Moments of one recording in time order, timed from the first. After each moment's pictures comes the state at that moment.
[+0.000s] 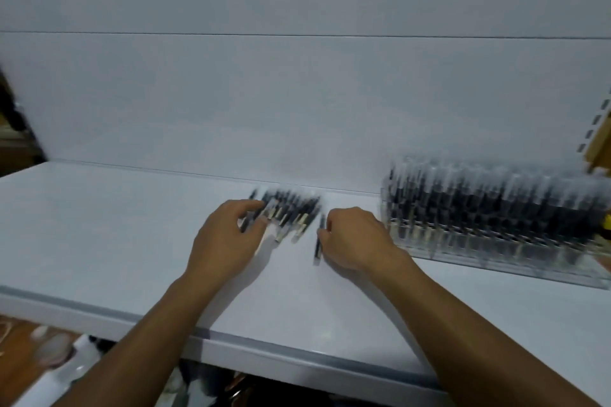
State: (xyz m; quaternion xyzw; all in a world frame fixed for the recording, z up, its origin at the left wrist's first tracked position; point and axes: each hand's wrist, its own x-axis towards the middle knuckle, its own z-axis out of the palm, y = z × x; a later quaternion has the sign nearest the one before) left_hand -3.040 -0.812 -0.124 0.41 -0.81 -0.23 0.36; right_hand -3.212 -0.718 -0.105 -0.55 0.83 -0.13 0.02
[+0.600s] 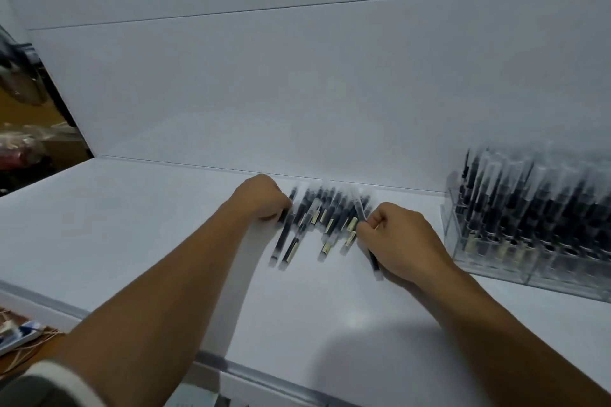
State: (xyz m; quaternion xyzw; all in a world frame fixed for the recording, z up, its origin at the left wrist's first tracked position) left_hand -3.071 -0.935 -0.104 0.55 -0.79 -0.24 0.11; right_hand -3.215 -0.753 -0.121 -0.47 0.81 -0.32 0.12
